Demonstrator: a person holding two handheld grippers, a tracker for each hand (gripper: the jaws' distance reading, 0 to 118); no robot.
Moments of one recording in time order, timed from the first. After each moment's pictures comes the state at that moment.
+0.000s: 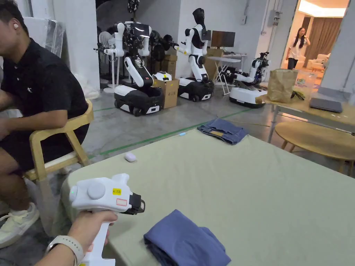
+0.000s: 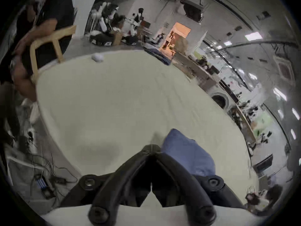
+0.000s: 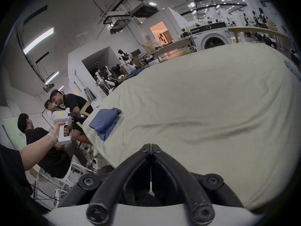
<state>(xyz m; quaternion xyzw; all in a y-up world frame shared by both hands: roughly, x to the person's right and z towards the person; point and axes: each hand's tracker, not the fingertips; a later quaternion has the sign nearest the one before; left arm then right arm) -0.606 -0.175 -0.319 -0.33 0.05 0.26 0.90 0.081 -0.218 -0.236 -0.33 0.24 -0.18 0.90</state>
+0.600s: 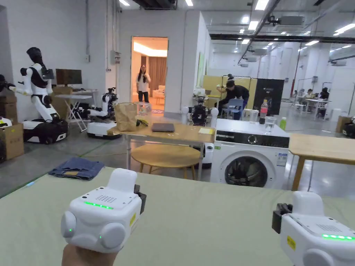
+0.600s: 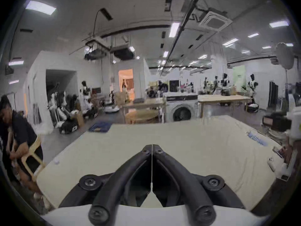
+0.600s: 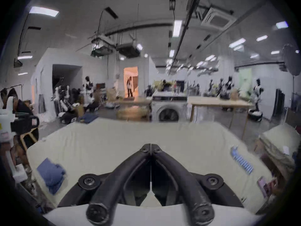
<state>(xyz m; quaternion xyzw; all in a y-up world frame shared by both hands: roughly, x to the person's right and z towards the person) -0.207 0.013 -0.338 -0.08 -0.07 -0.05 0.99 0.135 0.007 -0.324 -0.08 -0.02 0.00 1.00</state>
